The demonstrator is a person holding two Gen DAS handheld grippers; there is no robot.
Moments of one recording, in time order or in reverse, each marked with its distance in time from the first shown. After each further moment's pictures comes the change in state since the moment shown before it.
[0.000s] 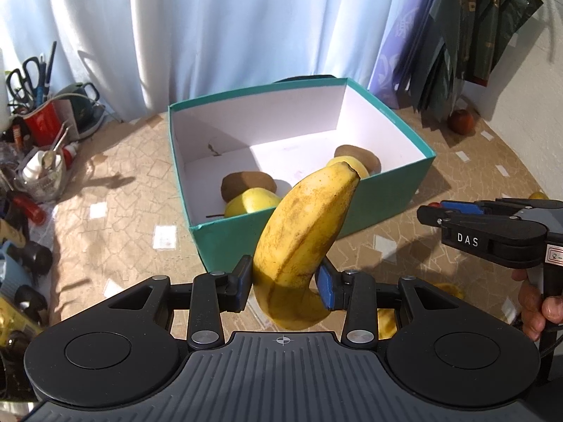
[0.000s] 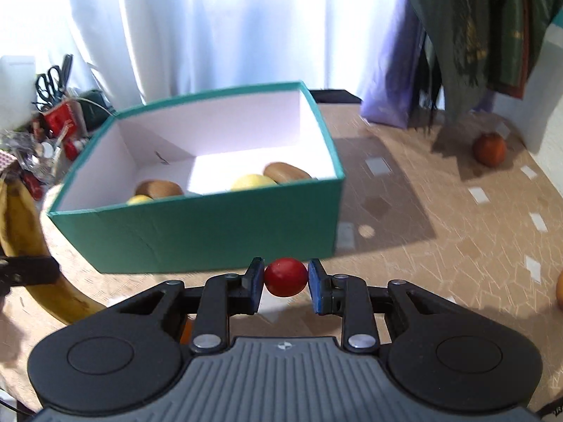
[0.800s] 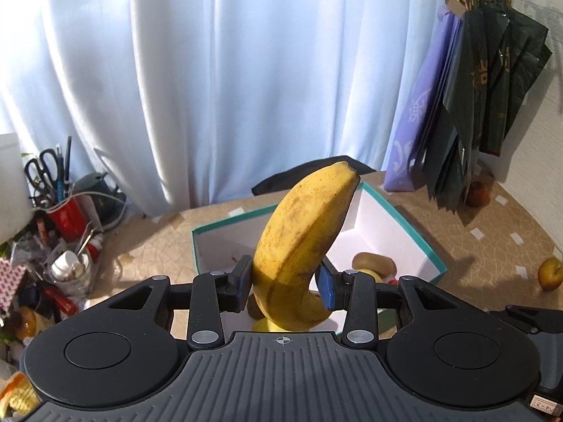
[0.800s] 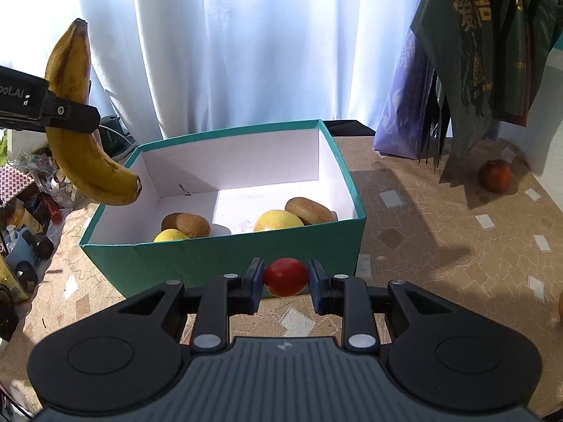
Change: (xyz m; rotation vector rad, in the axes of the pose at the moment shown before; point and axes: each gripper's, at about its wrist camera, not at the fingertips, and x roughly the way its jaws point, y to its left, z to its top) left arm -0.023 -0.005 0.094 0.039 -0.185 0.080; right arm -0.021 0.009 0.006 0.012 -0.076 0.011
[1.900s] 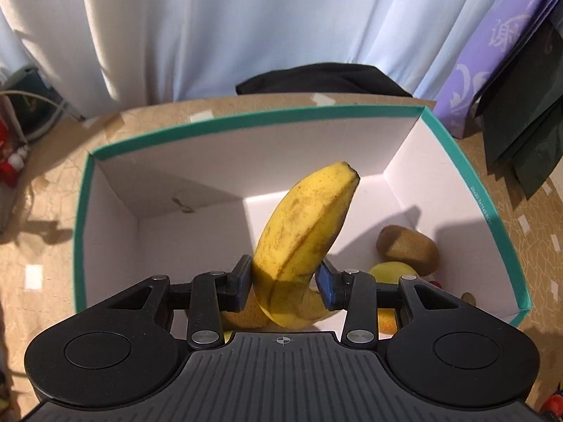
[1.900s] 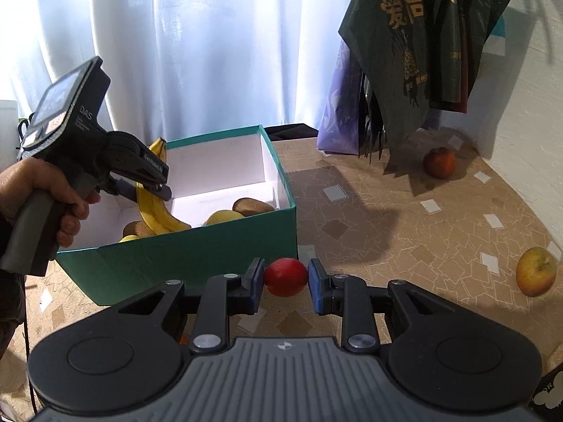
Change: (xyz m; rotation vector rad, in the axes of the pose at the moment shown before) left arm 0.196 0.006 -0.006 -0.158 0.352 -0.067; right arm -0.032 -0.024 -0.015 0.088 -0.029 -0.136
